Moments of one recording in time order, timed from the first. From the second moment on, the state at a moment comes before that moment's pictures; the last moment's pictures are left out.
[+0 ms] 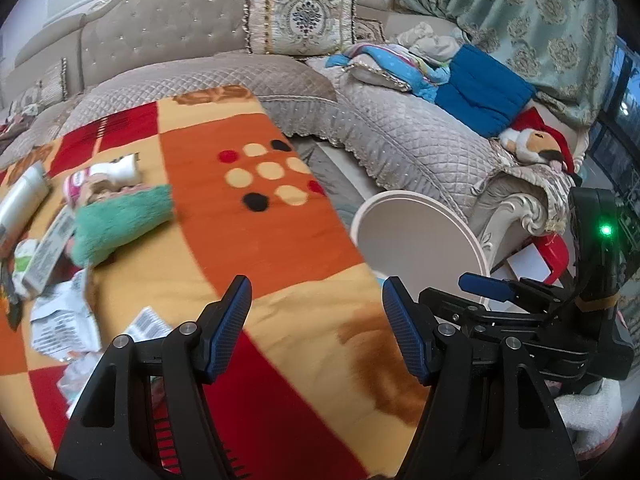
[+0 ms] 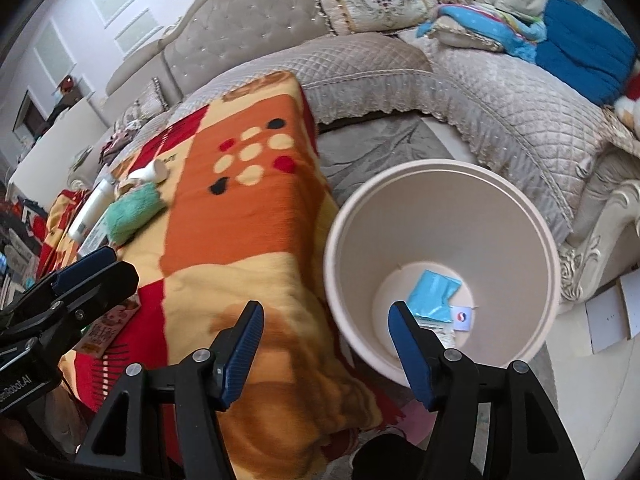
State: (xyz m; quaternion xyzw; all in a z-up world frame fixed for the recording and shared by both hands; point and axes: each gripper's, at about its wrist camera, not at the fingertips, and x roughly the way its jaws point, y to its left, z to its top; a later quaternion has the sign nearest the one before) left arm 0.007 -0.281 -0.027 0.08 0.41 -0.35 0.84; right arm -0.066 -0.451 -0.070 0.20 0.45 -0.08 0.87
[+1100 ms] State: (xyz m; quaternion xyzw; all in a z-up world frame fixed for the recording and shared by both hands) left arm 0.024 -0.067 -0.064 0.08 0.47 -0.21 0.86; right arm -0.020 -0.340 -0.075 0.15 0.48 0.02 0.86
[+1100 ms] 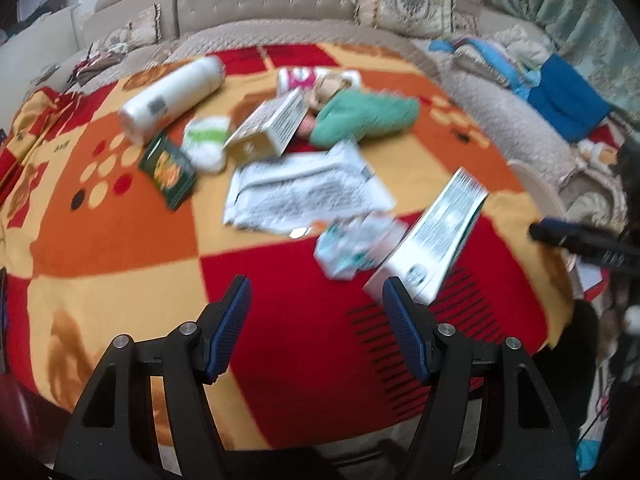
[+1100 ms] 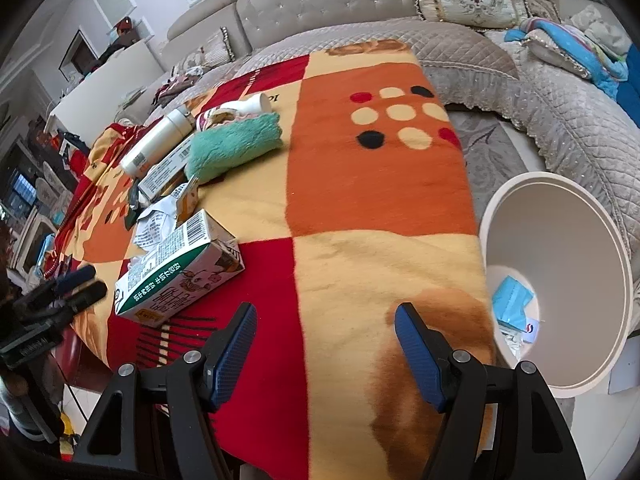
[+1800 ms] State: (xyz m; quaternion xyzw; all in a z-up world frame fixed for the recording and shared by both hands) left arm 0.002 -0.159 -0.072 0.05 0.48 -0.33 0.81; right arm -0.025 -0.370 -0.062 0.17 0.47 -0.02 0.87
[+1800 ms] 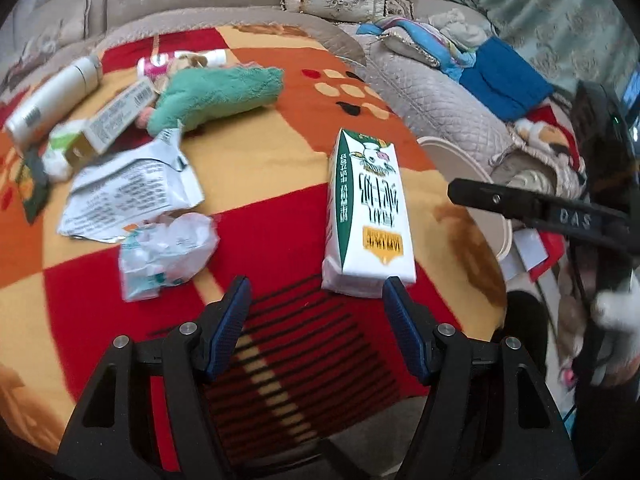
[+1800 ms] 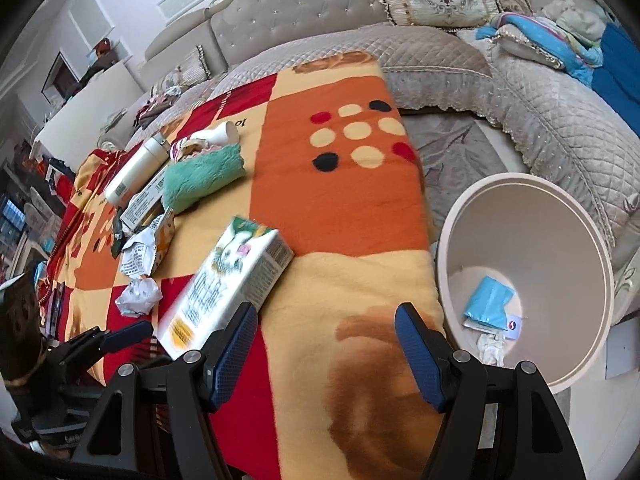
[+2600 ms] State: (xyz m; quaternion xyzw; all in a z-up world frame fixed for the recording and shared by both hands) left arm 0.044 -0.092 -0.075 0.04 0.46 -0.24 0.85; right arm 0.018 -0.299 -0.089 0.15 0.50 0.02 0.85
